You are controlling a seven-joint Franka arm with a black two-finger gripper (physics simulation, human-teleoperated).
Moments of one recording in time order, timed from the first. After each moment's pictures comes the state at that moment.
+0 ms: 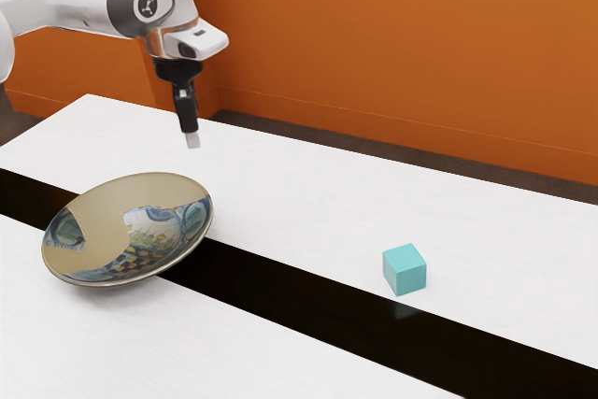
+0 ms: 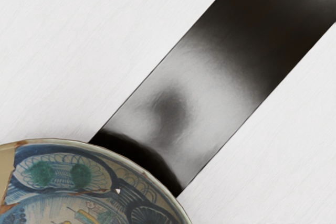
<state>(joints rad) -0.03 0.13 0.03 -1.59 0.01 1.68 0.84</state>
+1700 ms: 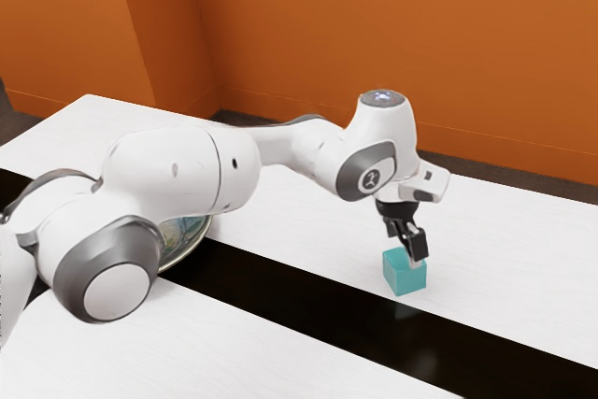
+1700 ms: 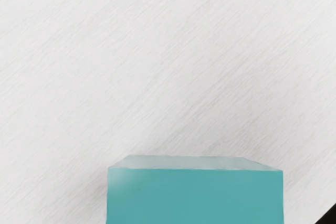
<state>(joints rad) -0.45 0.83 0.03 -1.18 -0.07 2.11 0.34</state>
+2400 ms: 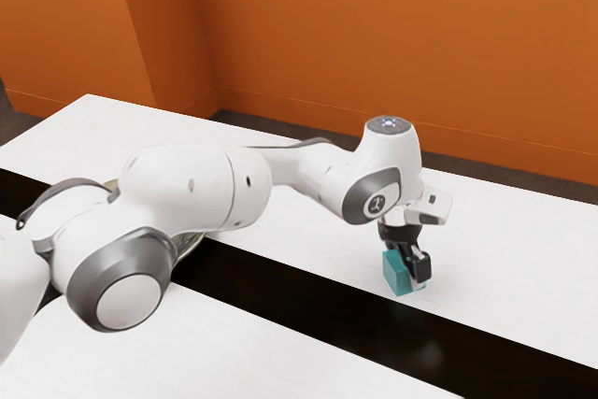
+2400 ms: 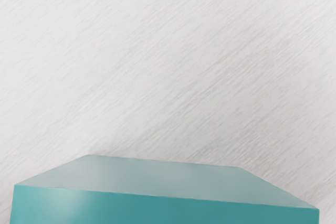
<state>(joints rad) -0.46 0.89 0.03 -1.19 -0.08 2.15 0.26</state>
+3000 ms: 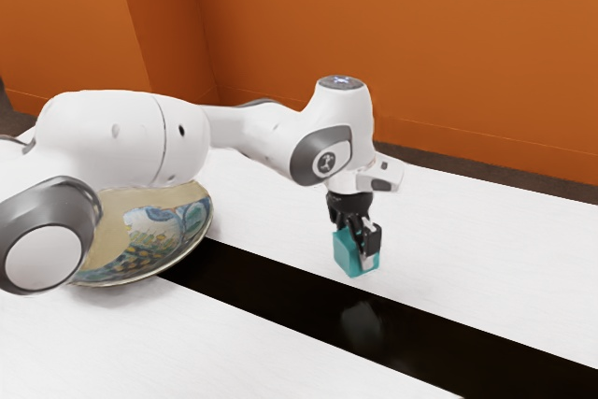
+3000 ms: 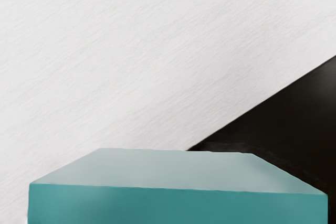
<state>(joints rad) -0.42 0.57 0.05 -1.51 -0.07 2.07 0.22</state>
